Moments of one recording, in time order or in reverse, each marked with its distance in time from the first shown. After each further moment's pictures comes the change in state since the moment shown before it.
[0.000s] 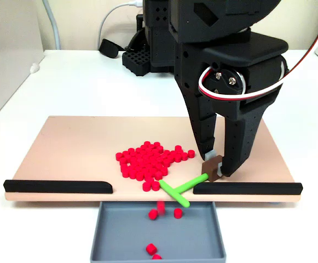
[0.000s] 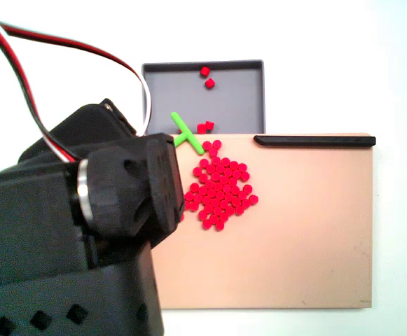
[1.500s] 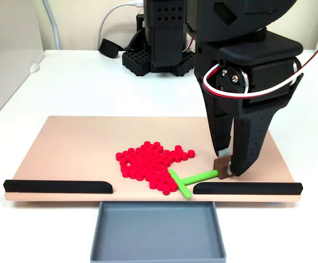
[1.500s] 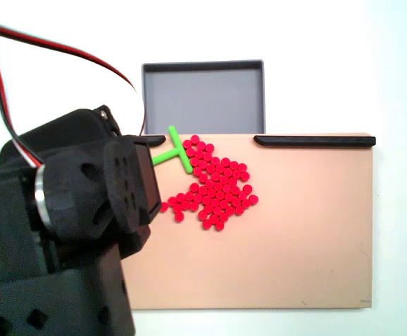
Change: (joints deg) arm -2.7 0.3 0.0 0.0 15.9
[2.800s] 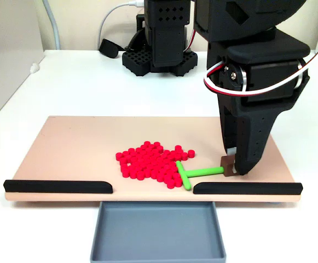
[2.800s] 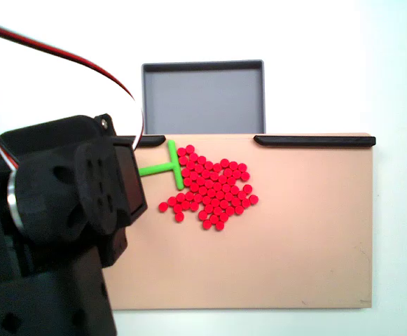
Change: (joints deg) arm -2.0 0.8 0.2 0.0 12.8
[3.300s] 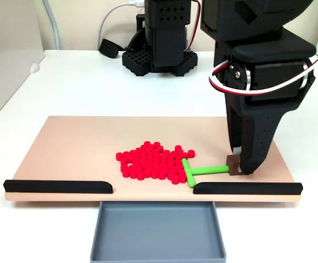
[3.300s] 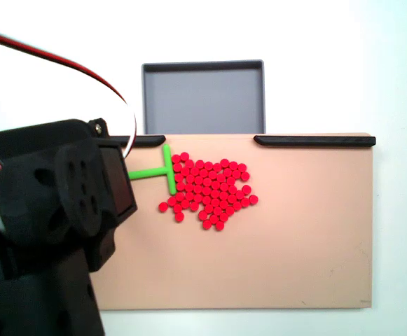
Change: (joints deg) arm -0.7 0.0 0.0 -0.1 4.3
